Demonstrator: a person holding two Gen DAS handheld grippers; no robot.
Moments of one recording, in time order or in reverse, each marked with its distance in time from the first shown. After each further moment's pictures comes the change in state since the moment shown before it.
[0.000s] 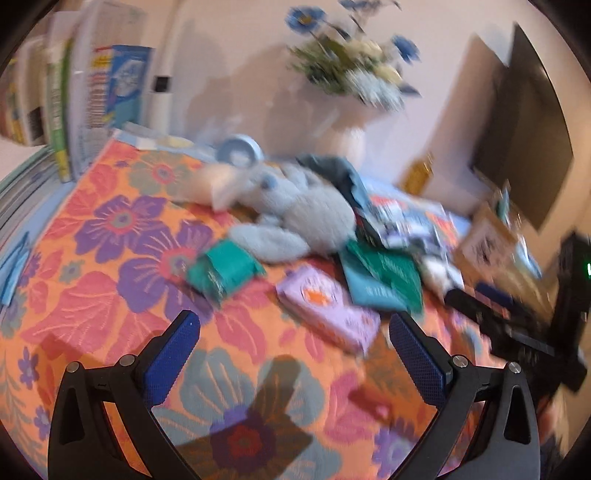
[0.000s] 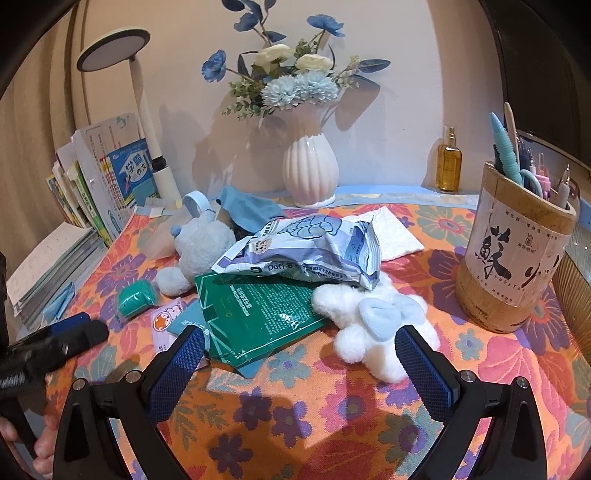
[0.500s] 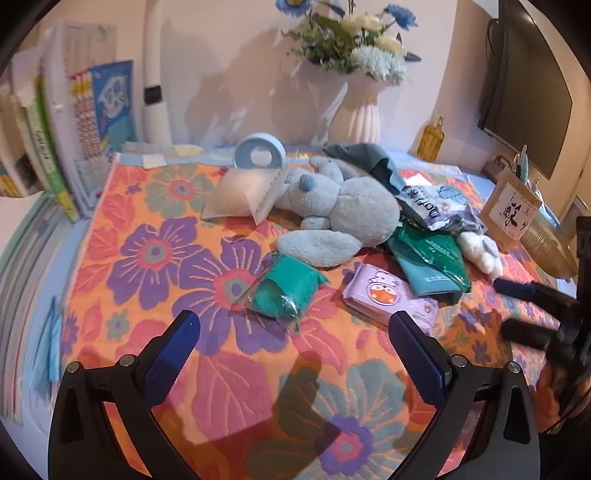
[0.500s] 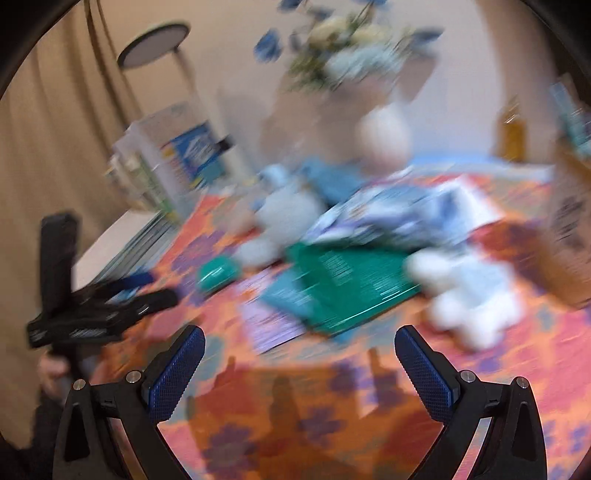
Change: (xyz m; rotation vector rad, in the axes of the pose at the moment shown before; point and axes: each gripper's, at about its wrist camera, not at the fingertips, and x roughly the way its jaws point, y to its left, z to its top) left arm 0.008 0.039 0.033 0.156 0.104 0.069; right arm 0.004 0.025 -0.004 0.044 0.116 0.338
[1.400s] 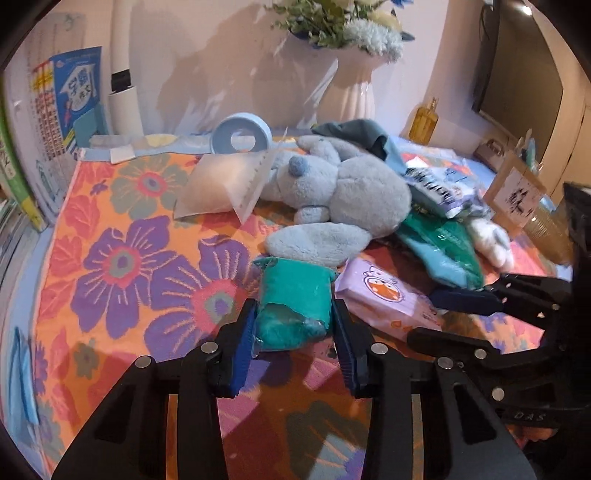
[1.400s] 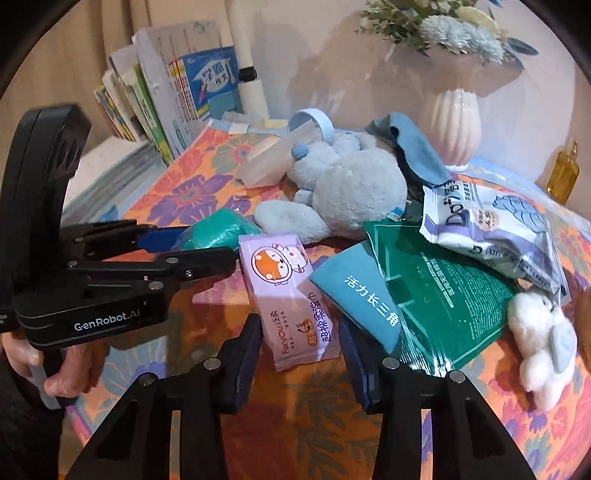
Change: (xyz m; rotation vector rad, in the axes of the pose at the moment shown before) left arm 0.029 0.004 0.005 0.038 0.023 -0.068; right arm 0.077 0.054 0.020 -0.187 0.127 -0.128
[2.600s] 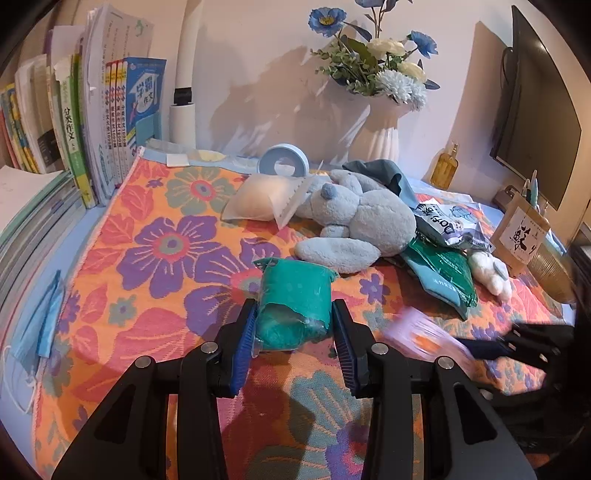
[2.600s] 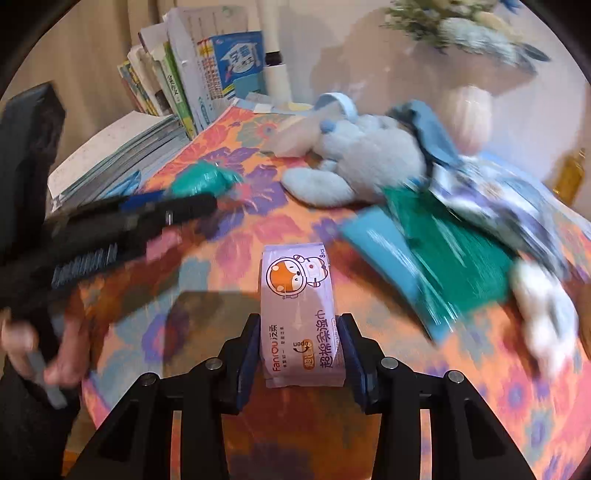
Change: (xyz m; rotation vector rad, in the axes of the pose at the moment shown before) left arm -0.033 0.005 -0.026 -0.120 -0.159 0.108; right arm -0.017 0.011 -0.029 -0.063 0.043 0.004
